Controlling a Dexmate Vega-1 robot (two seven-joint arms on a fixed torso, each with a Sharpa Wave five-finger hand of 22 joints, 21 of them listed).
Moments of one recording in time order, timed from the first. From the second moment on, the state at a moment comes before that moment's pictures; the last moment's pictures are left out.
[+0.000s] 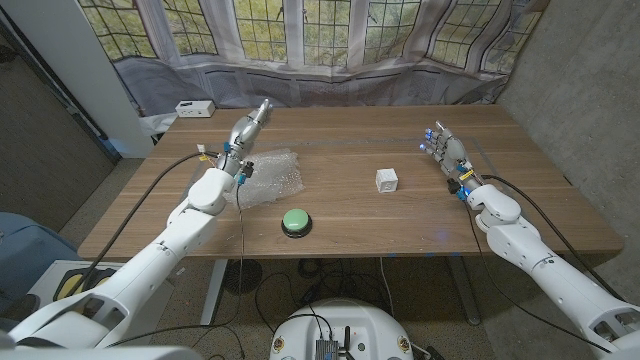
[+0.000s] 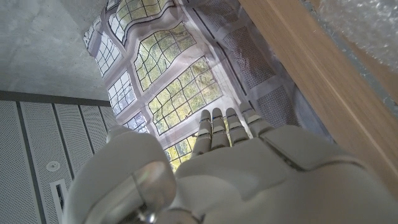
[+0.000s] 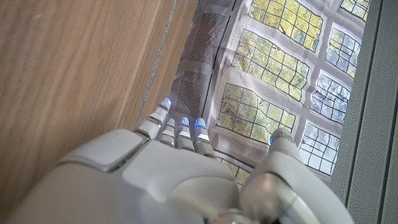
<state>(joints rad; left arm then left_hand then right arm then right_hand) 0.83 0.58 0.37 -1.38 -0.37 -0.47 0.09 0.45 0.12 -0.23 0.06 0.22 0.22 0.10 0.23 0.17 0.17 0.07 0.27 0.19 0.11 0.07 0.22 0.17 0.07 0.09 0.24 0.18 -0.91 -0.59 -0.32 -1.31 0.68 0.37 0.12 0.18 0.03 0.24 -0.12 0.18 0.12 0.11 0.20 0.18 0.05 0.15 0.22 0.19 -0.05 0.12 0.21 0.21 0.18 0.03 0.21 0.17</state>
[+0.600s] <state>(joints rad) 0.89 0.65 0.32 -1.43 -0.26 -0.51 0.17 0.50 0.16 -0.20 0.03 0.21 0.24 0.11 0.23 0.17 0.18 0.07 0.27 0.19 0.12 0.07 0.21 0.17 0.08 0.09 0.24 0.18 -0.97 -0.59 -0.31 -1.41 0.64 0.37 0.02 0.18 0.03 0.24 -0.12 0.18 0.12 0.11 0.20 0.18 0.06 0.16 0.22 0.19 -0.05 0.12 0.21 0.21 0.18 0.03 0.21 0.17</state>
